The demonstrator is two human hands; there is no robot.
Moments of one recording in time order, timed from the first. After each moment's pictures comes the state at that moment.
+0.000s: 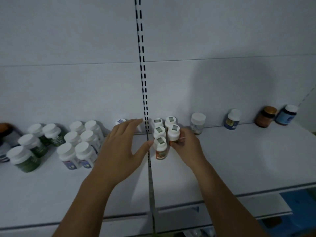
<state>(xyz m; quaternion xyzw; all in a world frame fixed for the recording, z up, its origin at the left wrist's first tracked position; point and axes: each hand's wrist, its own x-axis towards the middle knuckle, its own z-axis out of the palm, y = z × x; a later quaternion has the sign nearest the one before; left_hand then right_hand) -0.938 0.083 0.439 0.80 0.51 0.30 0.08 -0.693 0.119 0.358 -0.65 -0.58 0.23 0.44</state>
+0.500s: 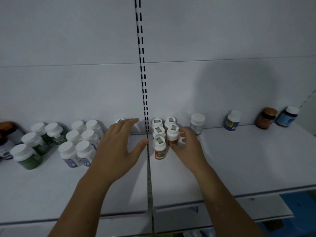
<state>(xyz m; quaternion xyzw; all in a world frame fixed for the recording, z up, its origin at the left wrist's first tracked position) -0.942 0.080 0.443 0.79 0.53 0.30 0.07 -0.691 0.107 0.356 -0.63 -0.58 0.24 0.46</state>
